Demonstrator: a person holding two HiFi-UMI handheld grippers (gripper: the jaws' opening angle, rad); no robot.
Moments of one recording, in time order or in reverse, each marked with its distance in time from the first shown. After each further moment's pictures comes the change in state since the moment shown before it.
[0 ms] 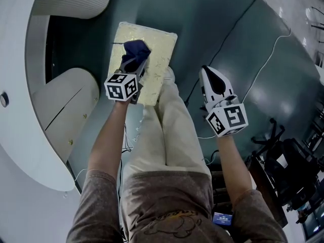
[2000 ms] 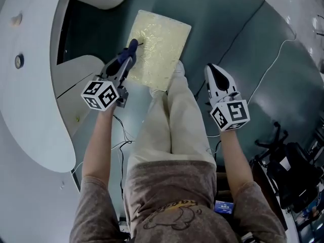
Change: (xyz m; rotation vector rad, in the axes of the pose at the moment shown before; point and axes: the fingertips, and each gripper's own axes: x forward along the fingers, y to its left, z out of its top) left arm -0.172 0.002 0.042 -0.022 -0.243 0.006; right arm -0.034 0.051 -0.017 -0.041 -0.017 0.036
